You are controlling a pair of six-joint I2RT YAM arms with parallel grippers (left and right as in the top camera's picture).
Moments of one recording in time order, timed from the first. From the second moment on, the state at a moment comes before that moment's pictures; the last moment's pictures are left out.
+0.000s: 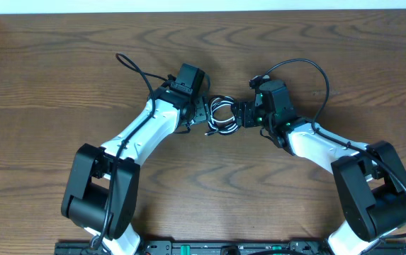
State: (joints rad) left arm -0.41 1.81 1.20 -0.61 -0.03 -0.60; right arm 0.42 1.80 0.88 0.15 -0.16 0.38
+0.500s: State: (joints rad) left arm -0.41 1.81 1.20 -0.60 -0.03 -0.59; right arm 0.42 1.80 0.88 0.15 -0.16 0.38
